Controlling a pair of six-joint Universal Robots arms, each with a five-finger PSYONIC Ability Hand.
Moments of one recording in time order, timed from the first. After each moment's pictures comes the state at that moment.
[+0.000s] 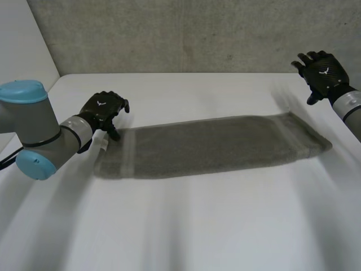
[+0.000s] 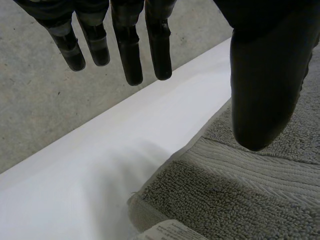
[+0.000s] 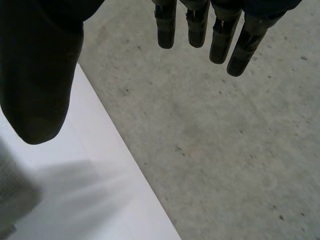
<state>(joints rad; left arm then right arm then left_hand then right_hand) 4.50 -2.33 -1.15 3.24 -1.21 3.41 1.52 -0.59 0.77 -0.31 0.98 2.58 0.54 0.52 0.22 0.22 0.31 0.24 0.25 0.18 0.23 0.06</state>
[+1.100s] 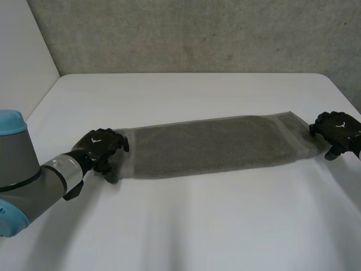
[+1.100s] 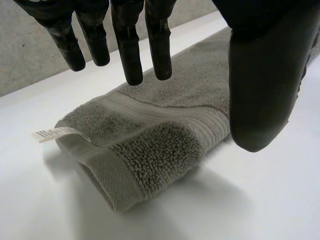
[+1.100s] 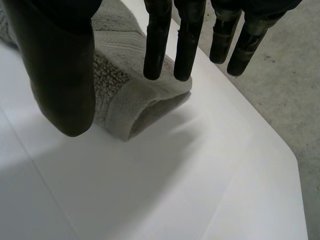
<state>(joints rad) 4.50 -1.98 -1.69 3.25 -1.22 3.39 1.32 -0.82 1.31 -0.09 0.89 2.36 0.54 0.52 0.22 0.22 0.30 0.61 0.61 0.18 0.23 0.44</state>
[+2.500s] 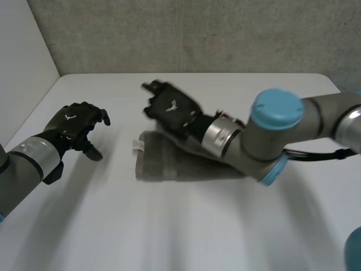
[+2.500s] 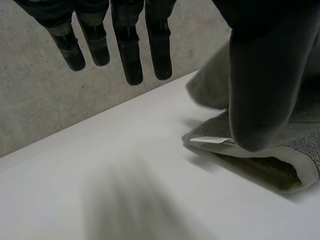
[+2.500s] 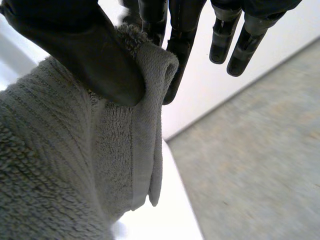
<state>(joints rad) 4.57 -1.79 -1.74 3.27 -1.23 3.32 2.17 -0.75 1.02 -0.36 0.90 2.57 0.54 0.52 0.22 0.22 0.30 1.28 1.28 0.18 0.23 1.14</state>
